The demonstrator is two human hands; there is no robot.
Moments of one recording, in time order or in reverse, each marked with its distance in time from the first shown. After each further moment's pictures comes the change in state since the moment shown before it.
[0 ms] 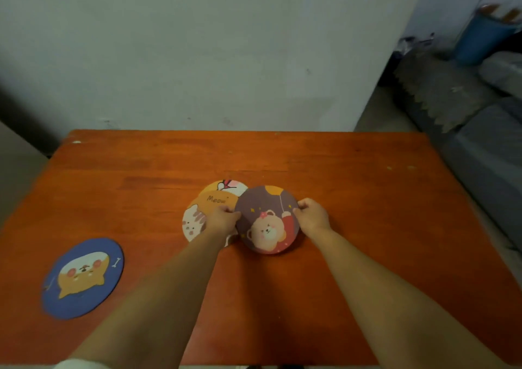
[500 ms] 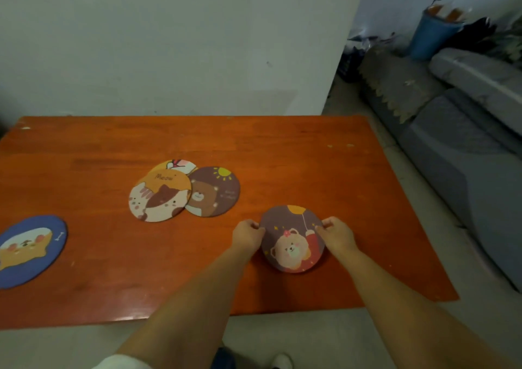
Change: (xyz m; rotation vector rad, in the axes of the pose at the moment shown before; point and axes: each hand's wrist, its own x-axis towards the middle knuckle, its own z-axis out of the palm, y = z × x) left_hand -0.118 -0.040 0.173 0.232 -0.150 0.091; right_hand -0.052 0.177 -0.122 -0.084 0.074 0.106
